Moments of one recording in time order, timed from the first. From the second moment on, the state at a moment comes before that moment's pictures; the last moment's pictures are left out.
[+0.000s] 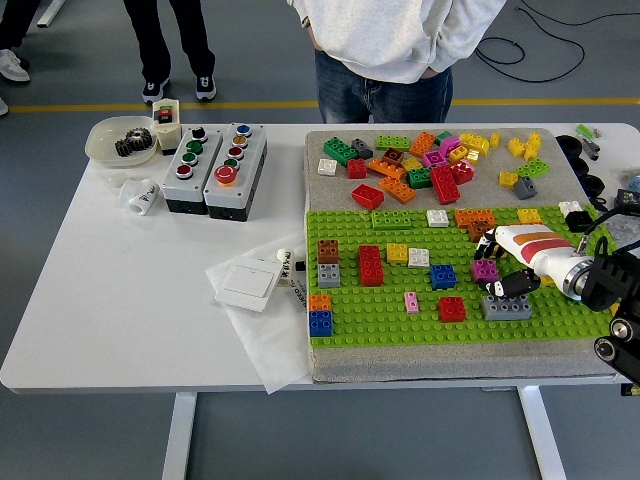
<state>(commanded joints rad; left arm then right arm) -0.04 0.09 -0.62 -0.23 0.60 0.38 0.16 0.66 -0.55 0.52 1.15 -1.75 -0.11 -0.09</state>
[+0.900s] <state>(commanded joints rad) -0.02 0.09 -0.64 -0.23 0.64 0.37 0.17 0.65 -0.56 0.53 1.18 -1.73 -0.14 -0.08</state>
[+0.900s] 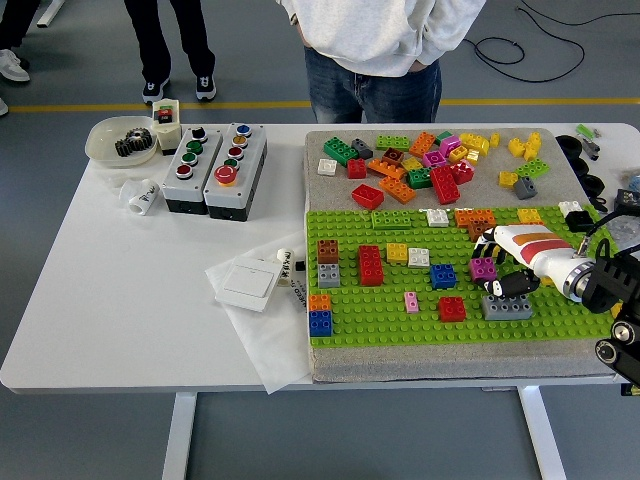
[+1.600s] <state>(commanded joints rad) -0.03 0.10 -0.64 -0.23 0.63 0.38 0.16 0.64 -0.59 0.58 1.28 -1.73 -0.15 -0.09</state>
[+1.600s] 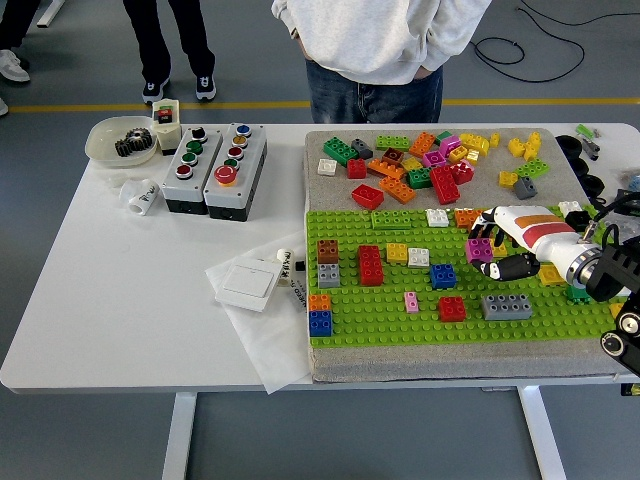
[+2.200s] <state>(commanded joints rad) -0.03 0.10 -0.64 -0.23 0.64 0.37 0.17 0.64 -0.60 0.60 1.31 -1.72 -0.15 -0.10</state>
